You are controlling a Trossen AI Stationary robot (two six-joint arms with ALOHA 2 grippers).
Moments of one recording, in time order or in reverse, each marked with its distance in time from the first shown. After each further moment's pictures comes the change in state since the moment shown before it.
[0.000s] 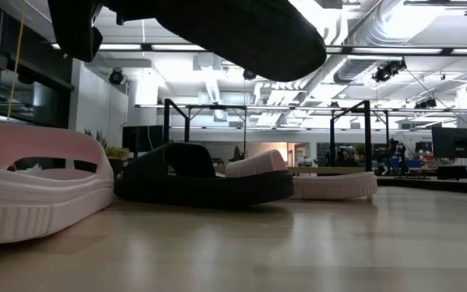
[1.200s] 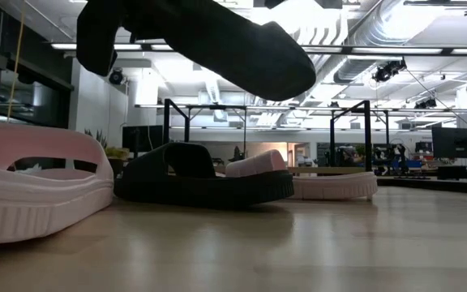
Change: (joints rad) left arm 0.065 0.001 0.000 -0.059 0.016 -0.105; right arm -0.141 0.638 0.698 -0.632 0.159 0.153
